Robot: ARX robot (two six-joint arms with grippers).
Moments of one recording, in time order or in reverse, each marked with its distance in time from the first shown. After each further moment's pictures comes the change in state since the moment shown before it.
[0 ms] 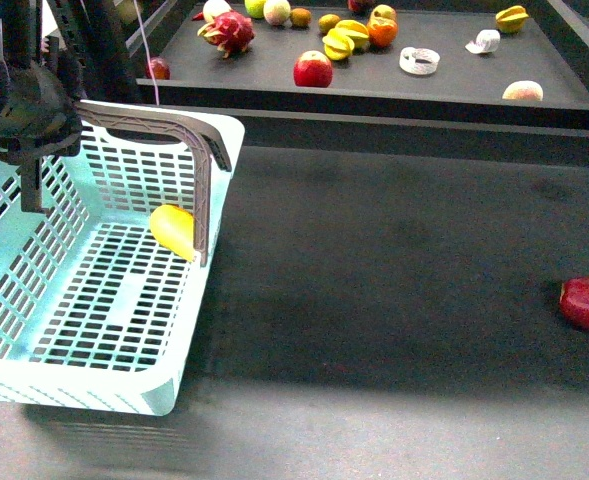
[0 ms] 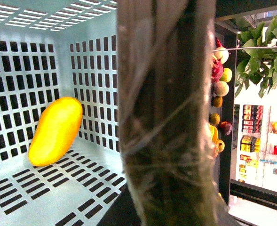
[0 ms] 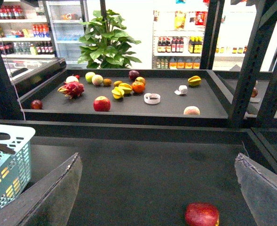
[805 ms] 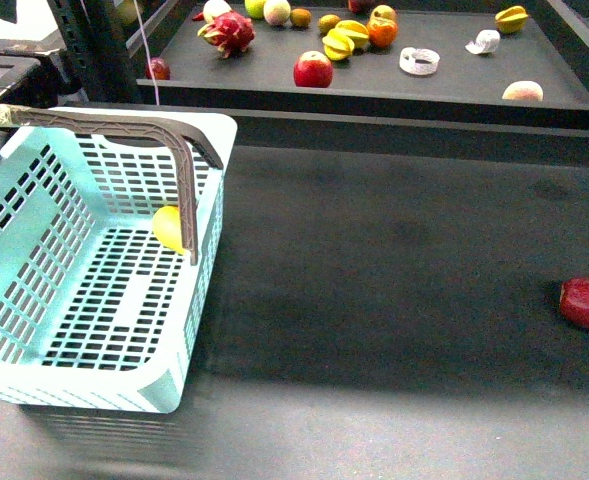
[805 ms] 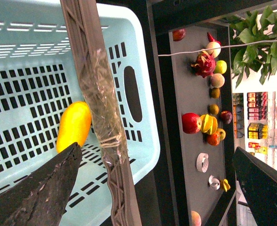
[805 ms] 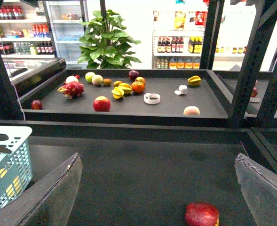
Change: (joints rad) left arm 0.049 -0.379 -0.207 -0.154 0.045 0.153; right arm 0.000 0.000 0.000 0.000 0.000 0.000
